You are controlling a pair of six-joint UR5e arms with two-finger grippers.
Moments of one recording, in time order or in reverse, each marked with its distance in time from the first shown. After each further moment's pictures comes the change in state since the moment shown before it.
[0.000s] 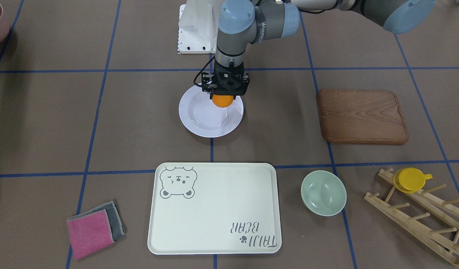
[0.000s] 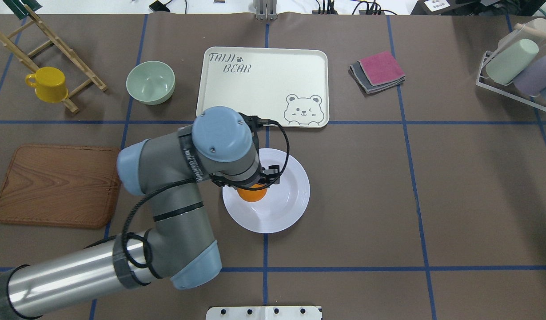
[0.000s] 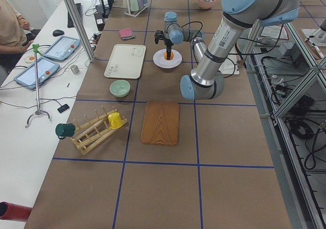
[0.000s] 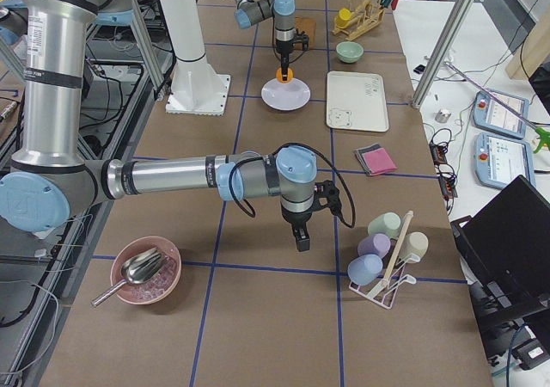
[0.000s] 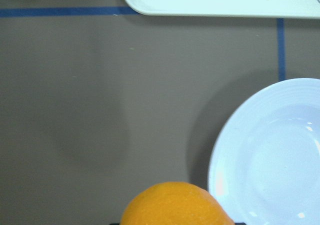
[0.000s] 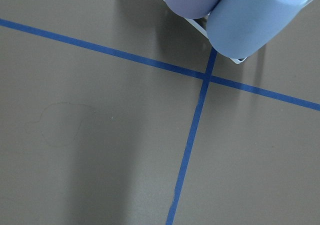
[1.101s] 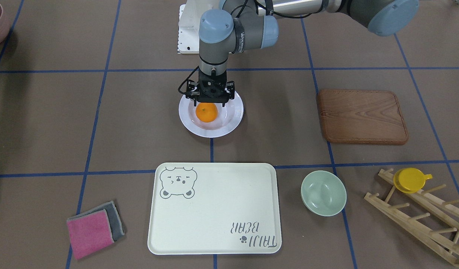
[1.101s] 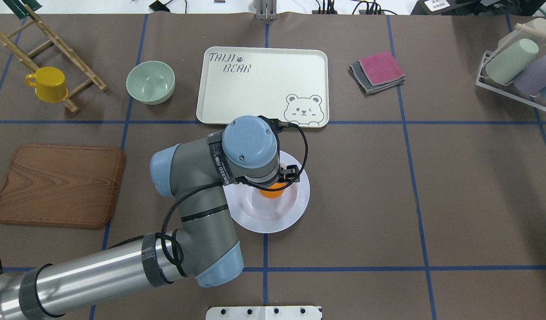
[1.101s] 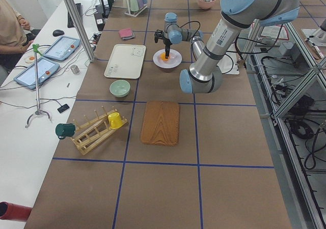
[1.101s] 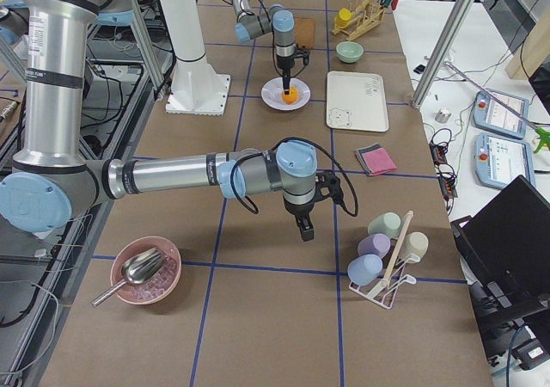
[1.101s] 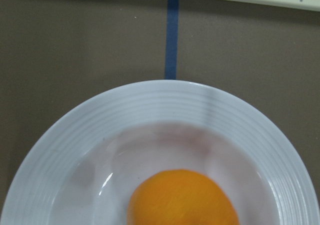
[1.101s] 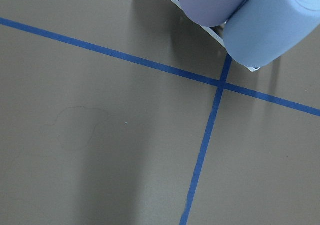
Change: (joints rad) left arm 0.007 -0.025 0.051 -0.053 0.041 0.038; right arm -0.011 0.002 0.015 0.078 0.070 -0.003
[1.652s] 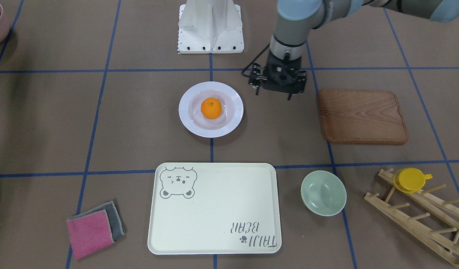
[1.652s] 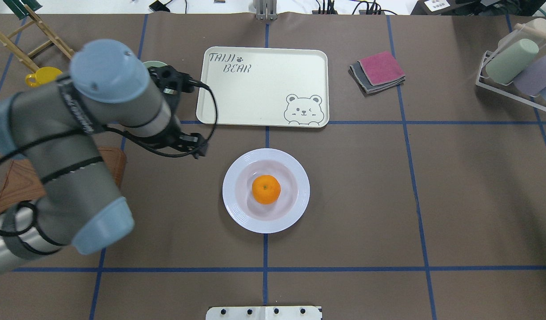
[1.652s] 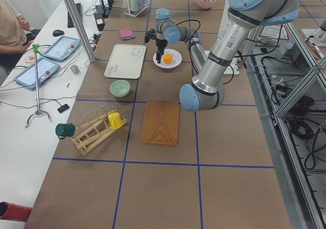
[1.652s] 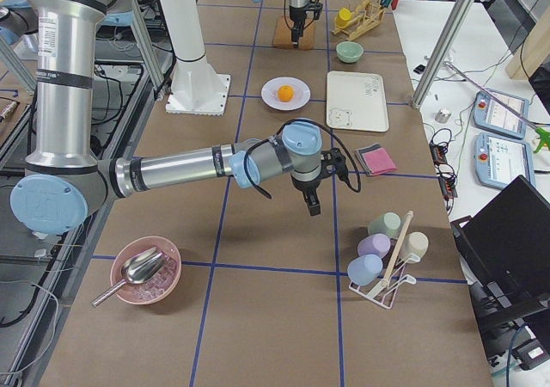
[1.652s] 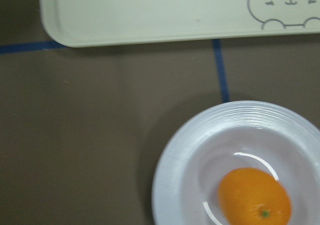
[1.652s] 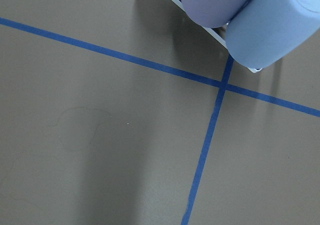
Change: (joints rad) left arm -0.281 0.309 -0.402 0.289 -0.169 0.510; right arm -0.129 0.047 0.041 0.133 0.013 0.348
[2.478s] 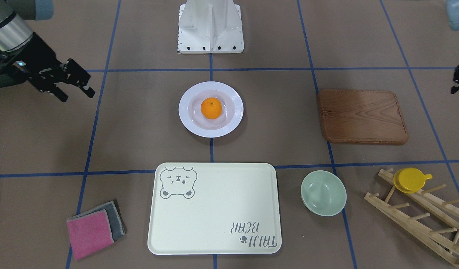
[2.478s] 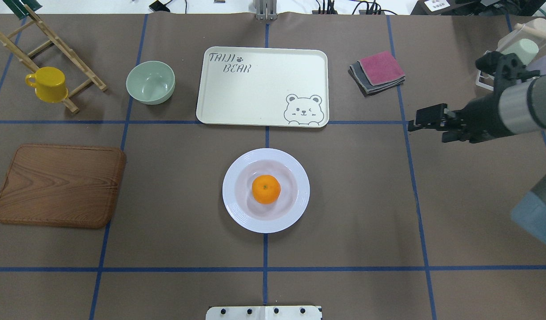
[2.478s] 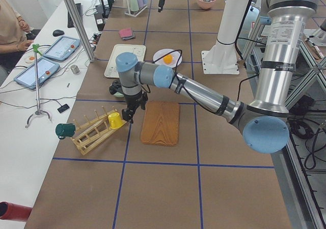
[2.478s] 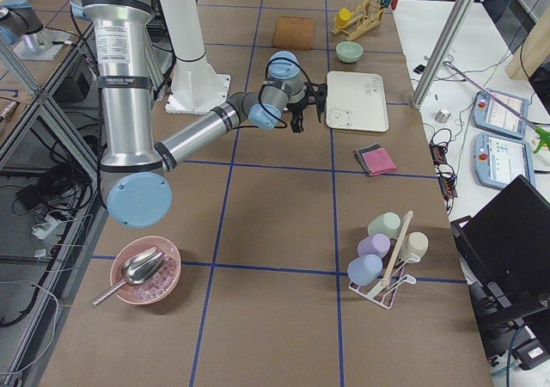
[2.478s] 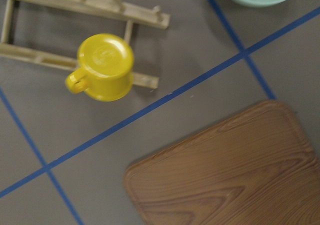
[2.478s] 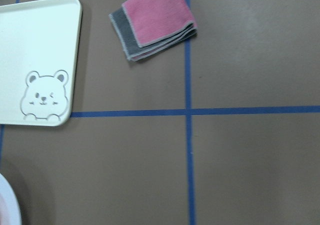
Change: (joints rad) left arm -0.747 0.427 0.132 0.039 -0.306 1.109; right arm -0.523 0.164 0.189 0.239 -0.330 1.108
